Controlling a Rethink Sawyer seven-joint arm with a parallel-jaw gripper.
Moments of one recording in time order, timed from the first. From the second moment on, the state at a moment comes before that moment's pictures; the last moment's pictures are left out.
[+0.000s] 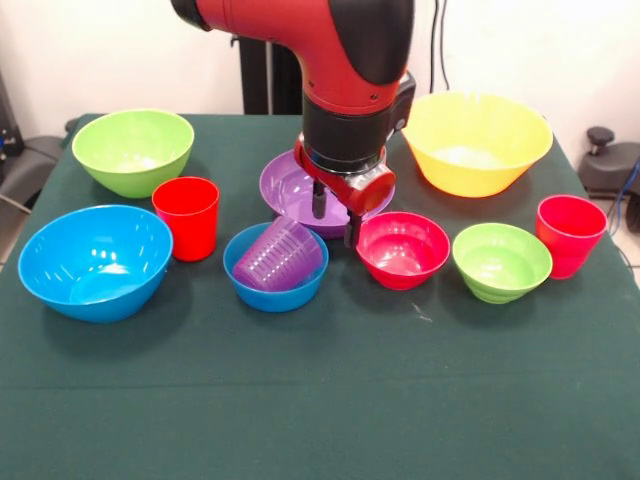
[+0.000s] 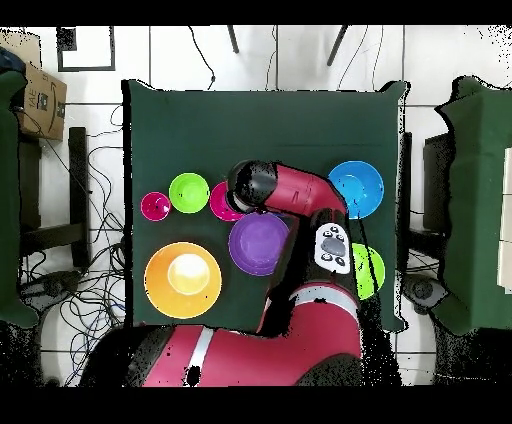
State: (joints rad) arm -0.16 -0.43 -0.12 1.47 0.09 0.66 2.35
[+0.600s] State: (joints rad) arm -0.18 -0.43 -0.10 1.47 0.05 0.67 2.35
